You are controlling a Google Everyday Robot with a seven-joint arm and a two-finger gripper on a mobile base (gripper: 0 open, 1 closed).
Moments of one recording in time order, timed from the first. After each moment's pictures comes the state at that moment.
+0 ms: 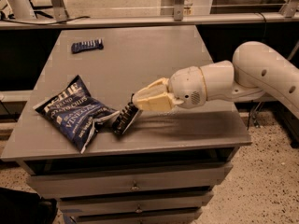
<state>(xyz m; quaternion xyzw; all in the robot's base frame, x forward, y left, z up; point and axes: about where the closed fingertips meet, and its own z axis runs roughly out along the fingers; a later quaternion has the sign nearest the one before) 0.481 0.017 0.884 -0.54 0.59 0.46 0.39</state>
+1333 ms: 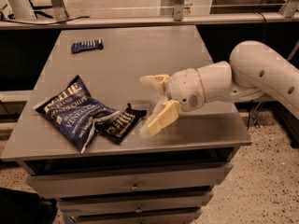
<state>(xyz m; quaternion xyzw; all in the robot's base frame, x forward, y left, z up) 0.470 0.022 0.879 -0.56 0.59 0.44 0.38</state>
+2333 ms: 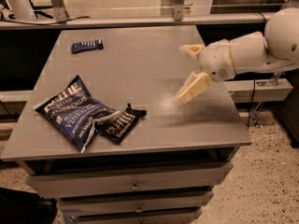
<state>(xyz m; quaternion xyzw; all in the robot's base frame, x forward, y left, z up) 0.572 -0.074 0.890 -0.59 0.63 0.26 0.43</state>
